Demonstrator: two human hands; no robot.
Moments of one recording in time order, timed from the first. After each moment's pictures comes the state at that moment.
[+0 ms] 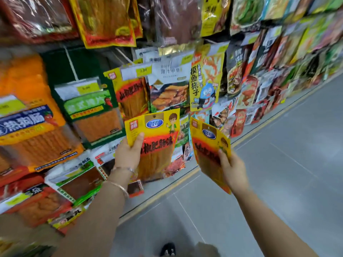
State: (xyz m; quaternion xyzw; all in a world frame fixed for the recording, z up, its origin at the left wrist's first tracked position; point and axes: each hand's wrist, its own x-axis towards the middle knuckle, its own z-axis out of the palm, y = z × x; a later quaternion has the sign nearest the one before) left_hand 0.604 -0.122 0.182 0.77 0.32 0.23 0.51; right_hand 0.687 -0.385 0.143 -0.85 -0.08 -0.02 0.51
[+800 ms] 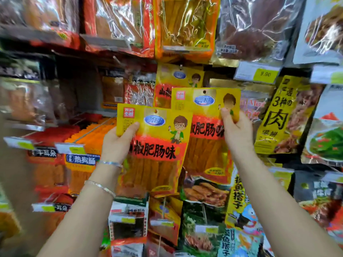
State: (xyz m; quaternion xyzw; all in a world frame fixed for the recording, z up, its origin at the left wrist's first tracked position) left_hand 0.671 -0.088 0.380 0.57 0.33 0.60 0.45; right_hand 0.901 -0.214 0.426 -0.61 -0.43 -0.05 0.67
